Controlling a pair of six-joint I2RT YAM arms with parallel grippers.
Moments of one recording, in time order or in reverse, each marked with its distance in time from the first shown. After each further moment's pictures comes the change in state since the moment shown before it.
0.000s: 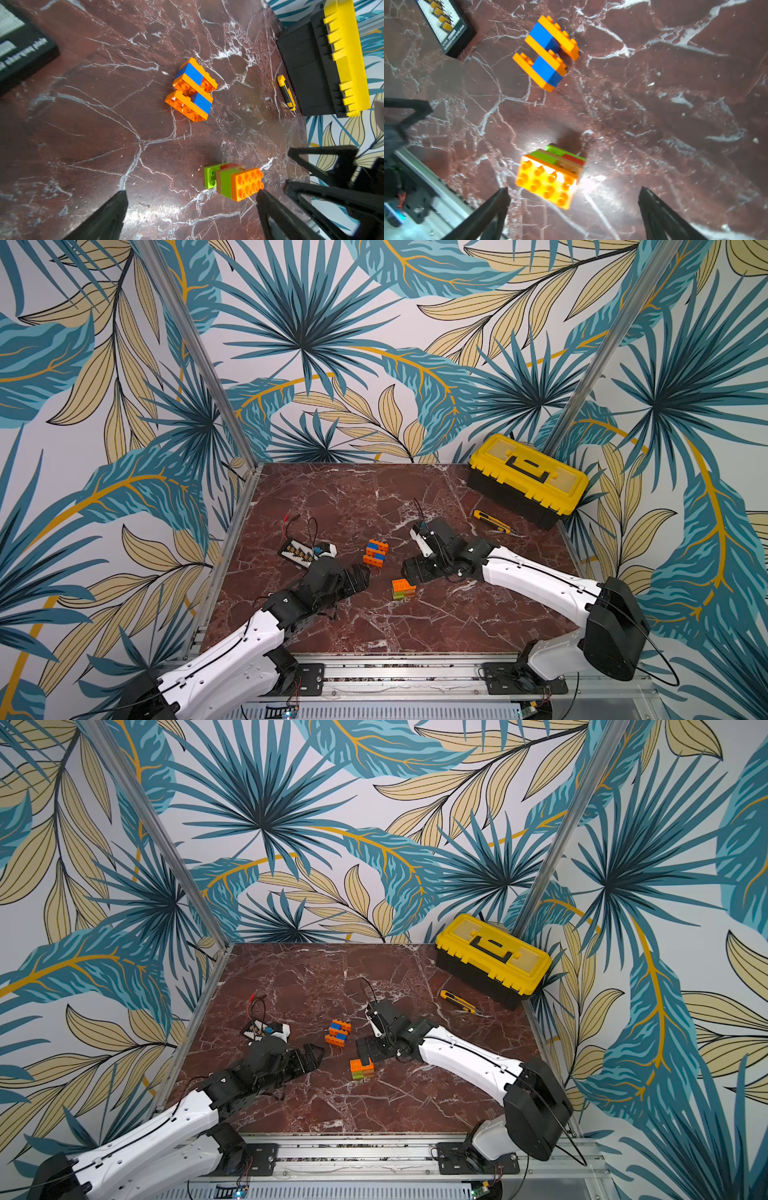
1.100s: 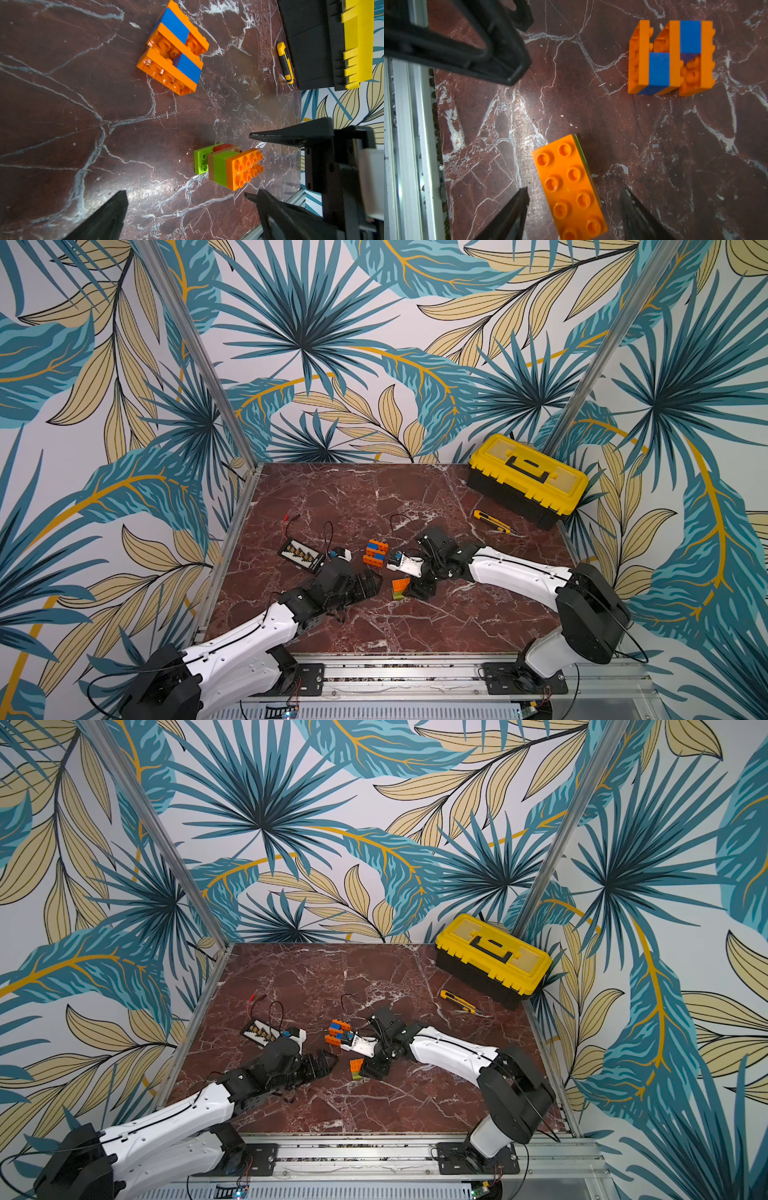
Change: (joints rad) left arm -0.054 0.148 -0.036 0.146 0.094 -0.038; right arm -0.001 0.158 -0.008 0.074 -0.247 -0.787
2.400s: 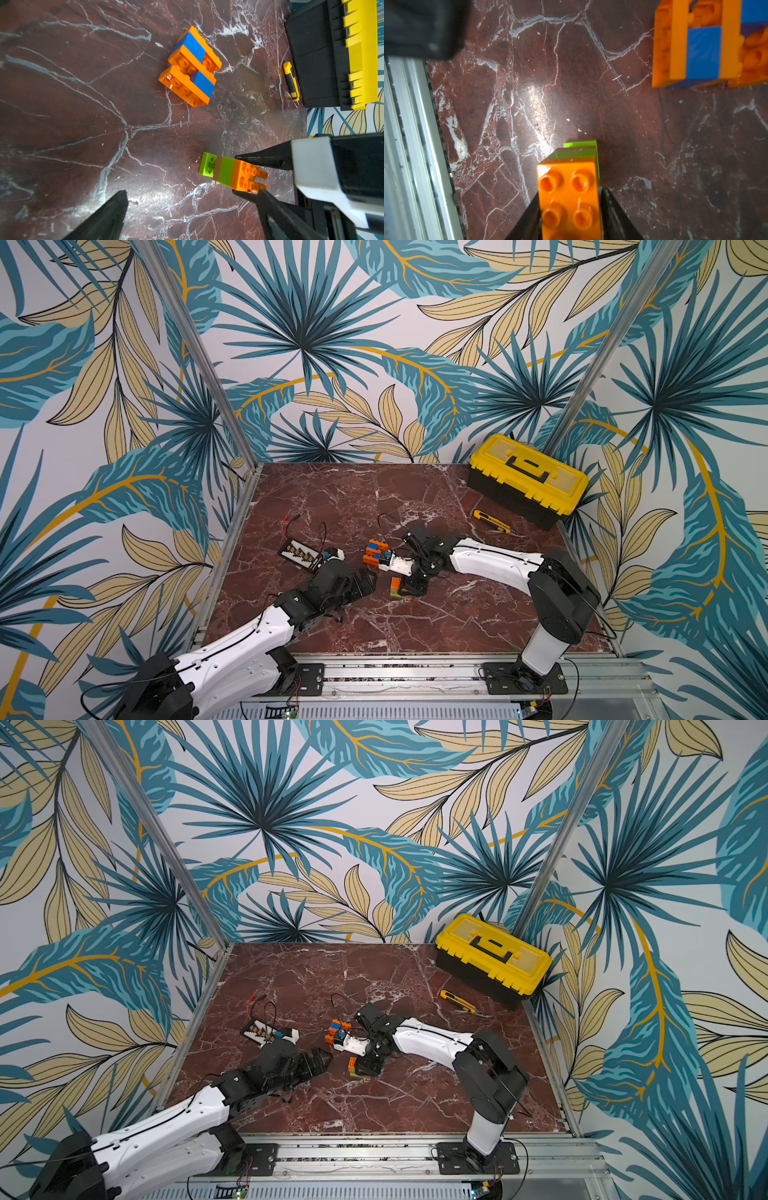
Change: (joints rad) left arm 0.000 -0.069 0.000 -0.075 -0.095 -0.046; right arm 0.026 0.150 0.146 -0.136 -0.019 0.074
